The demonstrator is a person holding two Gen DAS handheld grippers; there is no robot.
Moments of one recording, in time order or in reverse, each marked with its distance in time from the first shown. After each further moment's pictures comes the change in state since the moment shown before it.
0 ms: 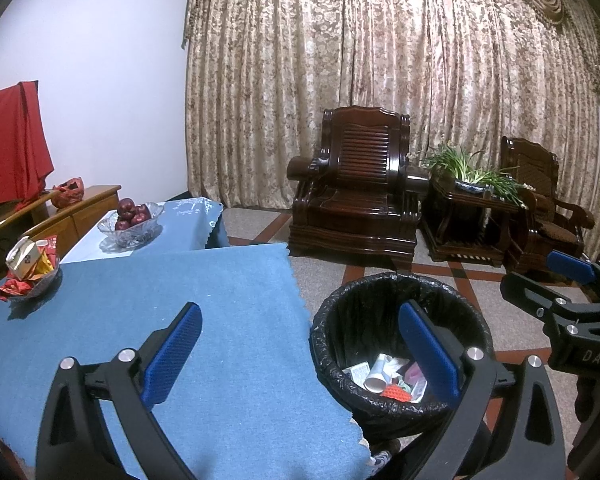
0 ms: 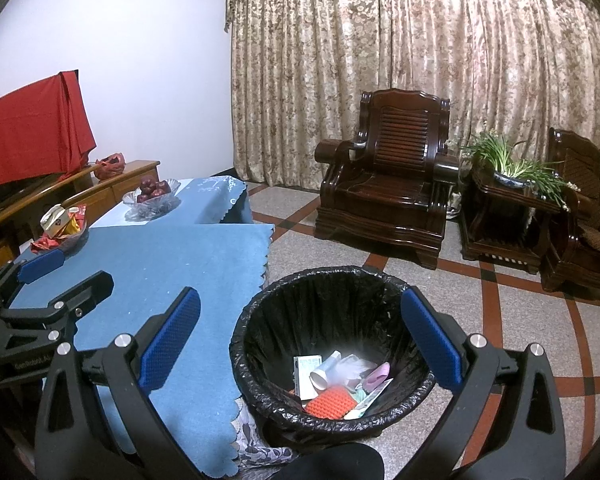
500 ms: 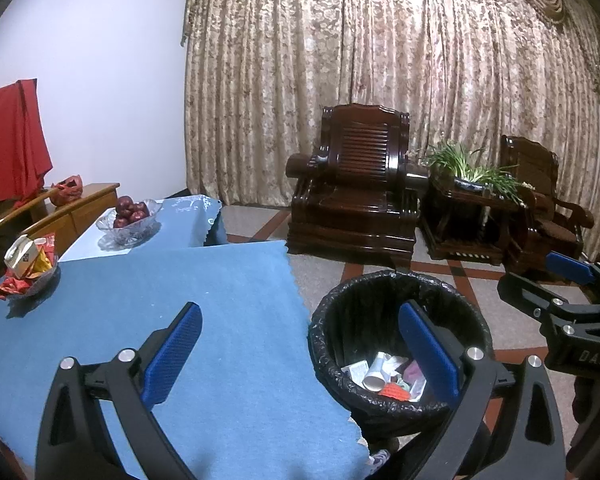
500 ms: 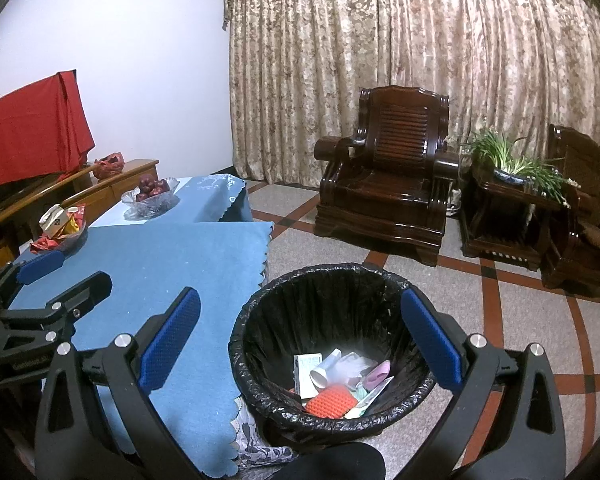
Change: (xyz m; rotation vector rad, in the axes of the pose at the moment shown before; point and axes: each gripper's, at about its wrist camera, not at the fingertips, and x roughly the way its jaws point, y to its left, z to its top) left arm 0.002 0.004 -0.007 0.001 0.008 -0.002; right arm 0.006 0.000 0.002 0.004 0.008 0.001
